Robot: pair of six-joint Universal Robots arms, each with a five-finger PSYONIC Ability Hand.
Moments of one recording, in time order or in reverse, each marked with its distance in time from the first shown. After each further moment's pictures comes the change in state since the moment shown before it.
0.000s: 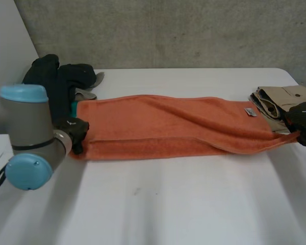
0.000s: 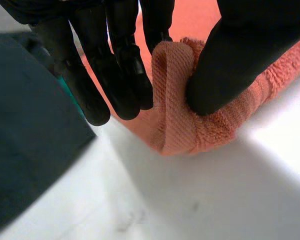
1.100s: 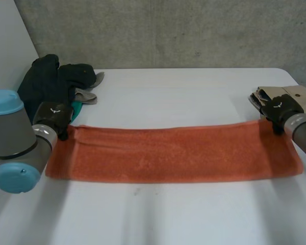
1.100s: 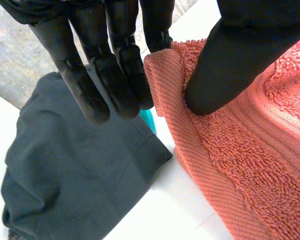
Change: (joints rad) left arm 0.097 0.078 -0.161 0.304 0.052 0.096; right arm 0.136 0.382 -0.274 -0.244 0.112 -0.017; left_hand -0.002 0.003 0.000 0.003 -0.001; right_hand -0.260 -0.313 -0.312 -0.300 -0.277
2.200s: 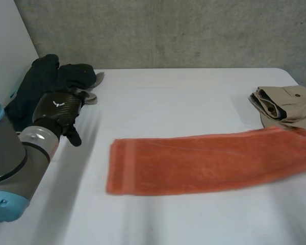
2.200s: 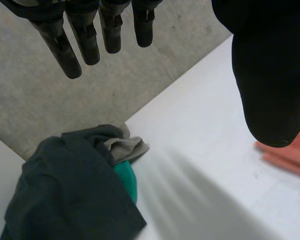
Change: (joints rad) left arm -0.107 0.313 -0.199 0.012 0.018 -0.124; right arm -0.457 -0.395 0.568 -0.295 -0.055 -0.109; left_hand -0.941 -0.991 -0.978 -0.997 -0.918; right_hand 0.232 0.312 0.312 0.297 0.277
